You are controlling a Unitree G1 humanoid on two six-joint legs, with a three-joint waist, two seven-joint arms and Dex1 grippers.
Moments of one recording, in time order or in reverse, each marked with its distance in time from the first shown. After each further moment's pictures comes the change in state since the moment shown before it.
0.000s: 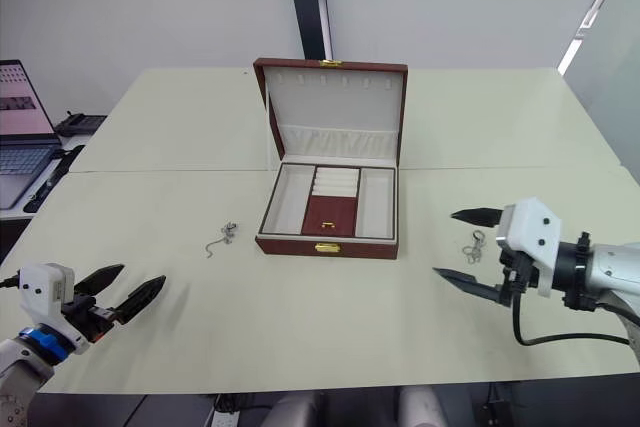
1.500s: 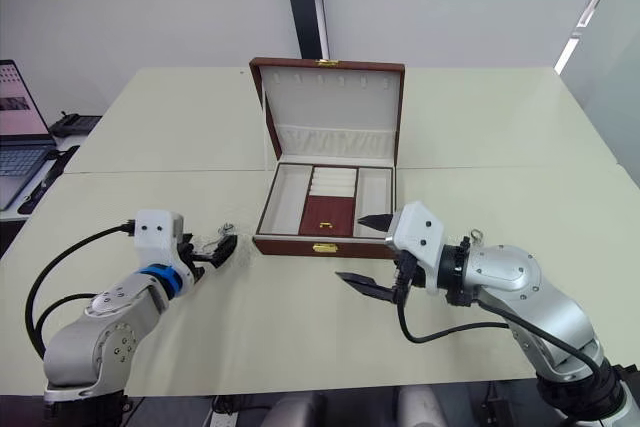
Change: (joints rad) left arm -0.371 -0.187 -0.321 -0.292 0.105 0.554 0.637; right arm -0.168 0.296 0.376 -0.016 -0.127 0.107 -0.220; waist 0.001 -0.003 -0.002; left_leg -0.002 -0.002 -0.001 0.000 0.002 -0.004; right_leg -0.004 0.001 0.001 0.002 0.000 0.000
